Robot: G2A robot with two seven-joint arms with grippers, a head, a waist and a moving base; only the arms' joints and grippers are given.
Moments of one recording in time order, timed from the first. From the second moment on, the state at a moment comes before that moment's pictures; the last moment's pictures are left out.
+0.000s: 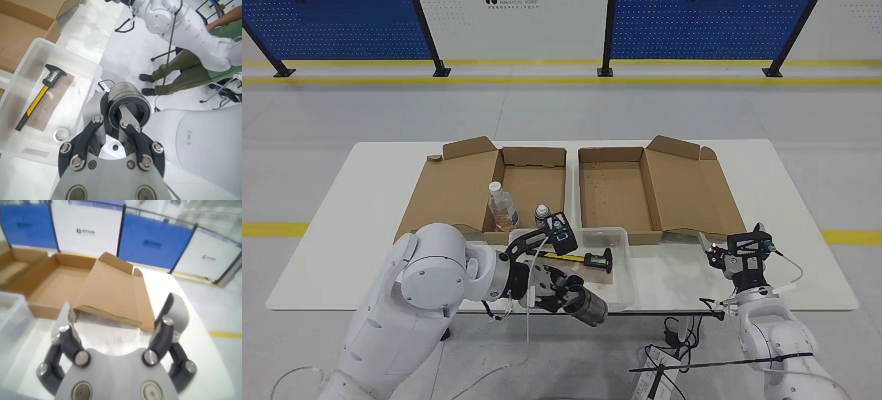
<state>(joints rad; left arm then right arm) 1.15 -1.12 -1.17 -2.06 0.27 -0.30 -1.43 -1.73 -1.15 1.60 -1.80 -1.33 0.00 0.00</state>
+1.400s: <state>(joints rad) 1.13 -1.06 -1.22 -1.90 0.49 -0.23 -1.14 -1.73 -1.15 1.60 -1.80 -1.33 0.00 0.00</state>
